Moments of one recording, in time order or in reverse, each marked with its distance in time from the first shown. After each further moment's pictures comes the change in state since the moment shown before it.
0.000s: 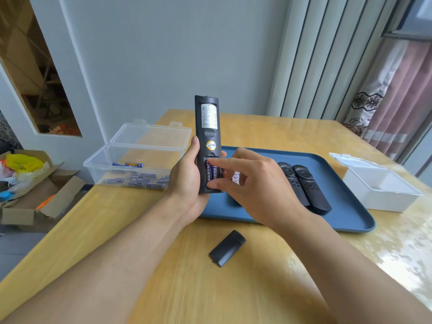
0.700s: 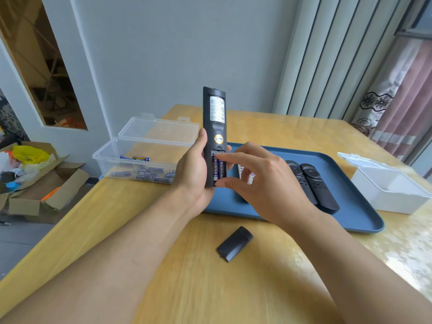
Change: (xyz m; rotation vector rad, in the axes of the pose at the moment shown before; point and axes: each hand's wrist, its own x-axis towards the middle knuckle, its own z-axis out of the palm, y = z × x) left_hand -0.003 0.005 0.001 -0.020 0.070 0.024; right_hand 0.000 -0.005 -0.001 -0.024 -0.040 -0.048
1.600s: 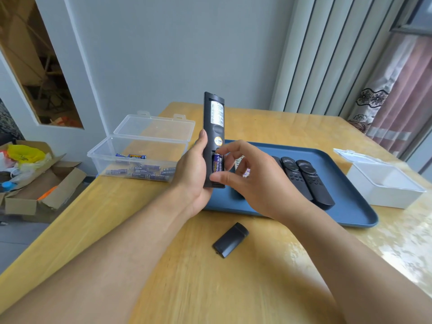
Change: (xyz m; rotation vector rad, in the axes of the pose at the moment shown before) left_hand -0.003 -0.004 0.003 0.068 -0.019 -0.017; right_hand 0.002 -0.005 -0.003 0.326 -0.135 0.283
